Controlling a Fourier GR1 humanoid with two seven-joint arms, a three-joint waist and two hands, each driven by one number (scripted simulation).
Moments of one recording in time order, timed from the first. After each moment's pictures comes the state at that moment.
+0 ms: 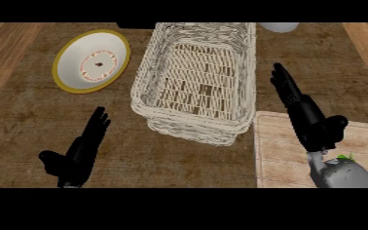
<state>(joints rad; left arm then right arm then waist) 0.07 0.30 -0.27 -1.36 0.38 0.15 -0.19 -0.18 -0.45 0.34 -1.60 -0.28 -0.25 0.04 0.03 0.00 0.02</state>
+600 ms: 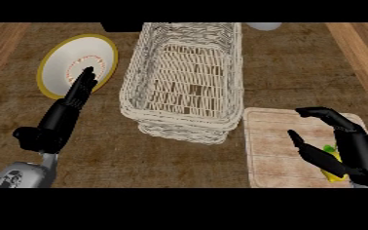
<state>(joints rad) -0.13 0.48 -0.25 -1.50 0.26 0.11 -0.12 0.07 -0.56 0.20 -1.62 -0.18 -0.24 -0.30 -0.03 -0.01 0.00</state>
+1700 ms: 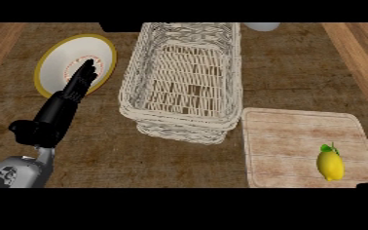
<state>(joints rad) -0.17 0.49 -0.23 -1.55 0.23 0.09 -0.05 0.25 -1.06 0.13 -2.03 0.30 -0.17 0.67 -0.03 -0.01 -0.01</state>
